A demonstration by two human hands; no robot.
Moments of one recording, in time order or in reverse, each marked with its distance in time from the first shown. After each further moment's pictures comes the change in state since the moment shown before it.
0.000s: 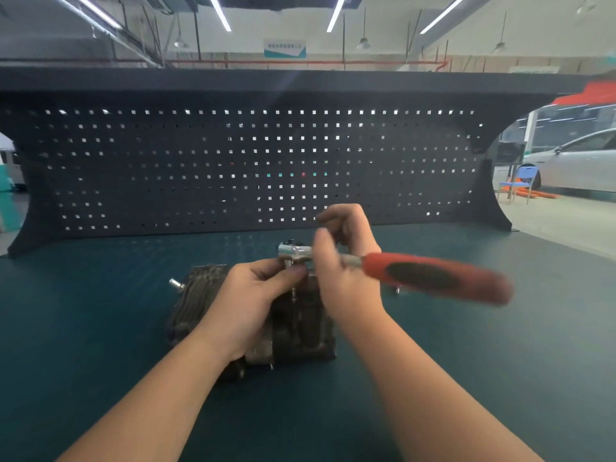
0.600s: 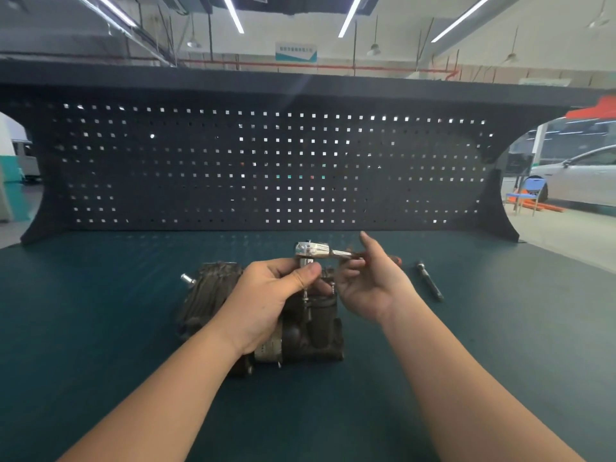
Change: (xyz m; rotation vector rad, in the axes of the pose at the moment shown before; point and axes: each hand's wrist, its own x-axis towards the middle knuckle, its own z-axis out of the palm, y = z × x) left_hand -0.002 0.007 0.004 0.017 -0.007 -0.032; right_hand 0.026 0.023 -0.017 0.930 0.236 1.245
